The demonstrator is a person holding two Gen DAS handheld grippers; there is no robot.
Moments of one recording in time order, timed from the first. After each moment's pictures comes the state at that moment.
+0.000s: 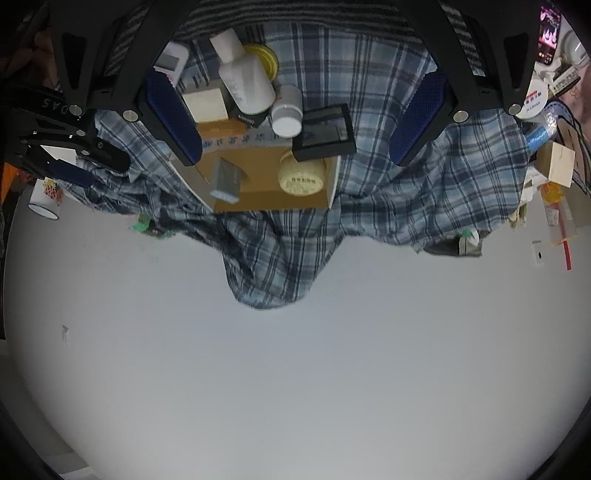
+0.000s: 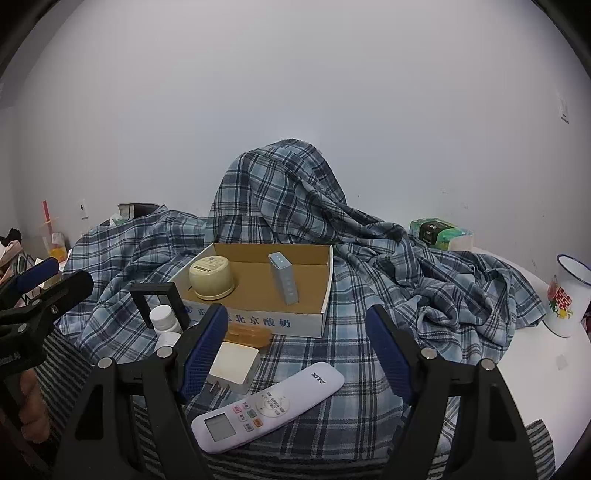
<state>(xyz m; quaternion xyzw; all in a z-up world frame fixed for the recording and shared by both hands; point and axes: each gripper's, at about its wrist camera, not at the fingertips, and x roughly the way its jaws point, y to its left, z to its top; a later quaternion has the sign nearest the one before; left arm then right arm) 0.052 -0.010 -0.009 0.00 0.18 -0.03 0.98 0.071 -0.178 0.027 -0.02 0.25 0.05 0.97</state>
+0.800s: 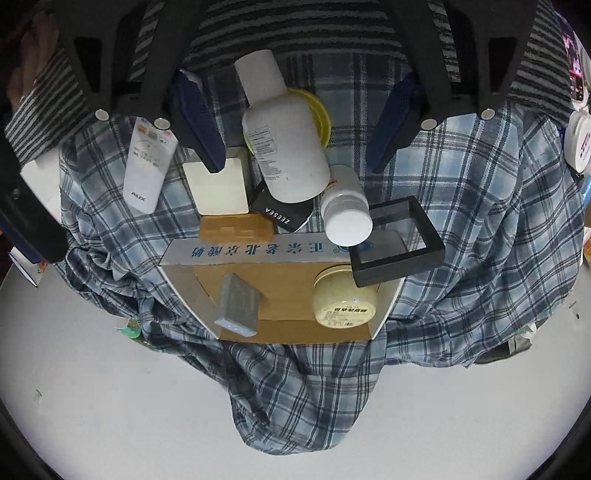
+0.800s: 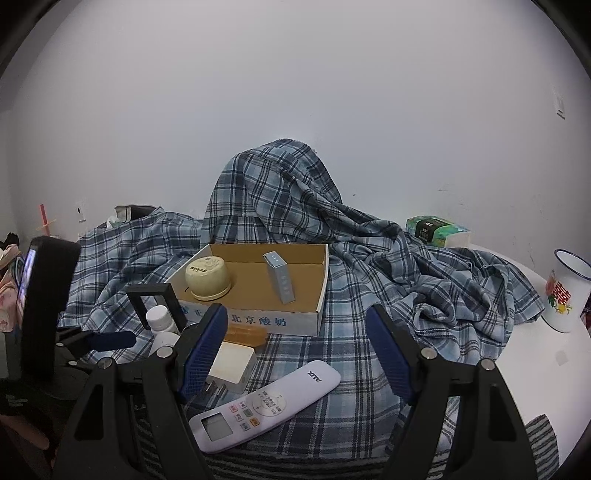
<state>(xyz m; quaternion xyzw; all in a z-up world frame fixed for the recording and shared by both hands) 0.126 -0.047 -0.077 0.00 0.41 -0.05 0.91 0.070 -0.181 0.024 -0.01 0.24 0.05 0.97</state>
